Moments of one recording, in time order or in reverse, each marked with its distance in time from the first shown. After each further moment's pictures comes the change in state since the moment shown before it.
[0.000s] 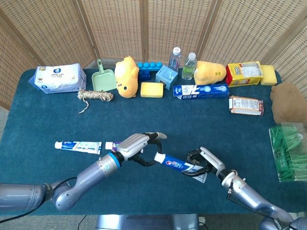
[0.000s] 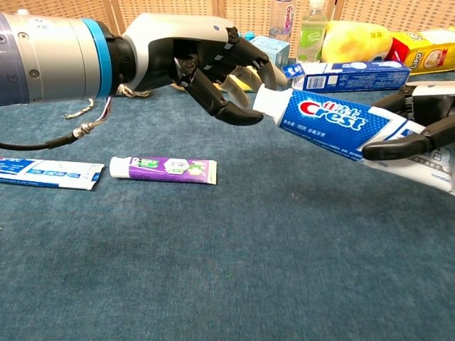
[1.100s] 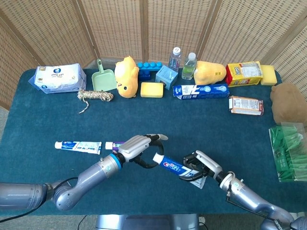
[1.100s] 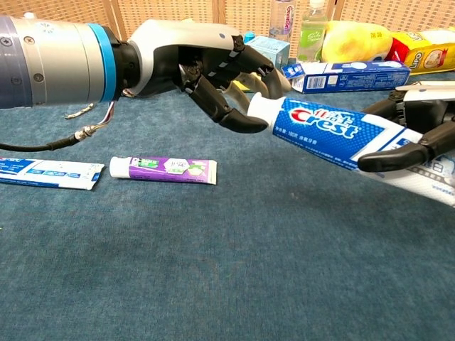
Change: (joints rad) left arm -0.014 -0.001 0.002 0.000 -0.018 -0.024 0.017; right arm 0.016 0.014 -0.012 -0.012 -0.086 -0.016 0.040
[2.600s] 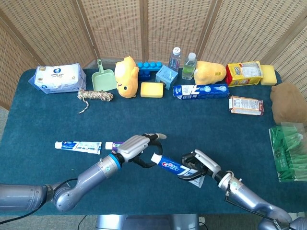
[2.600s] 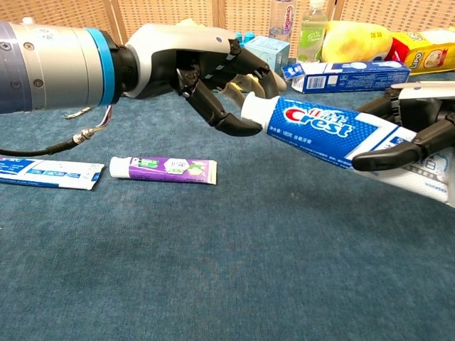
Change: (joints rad) left arm 0.018 -0.011 -0.009 -0.004 -0.018 0.008 0.042; right arm -0.024 -0.010 0.046 -0.007 0.008 -0.032 -0.048
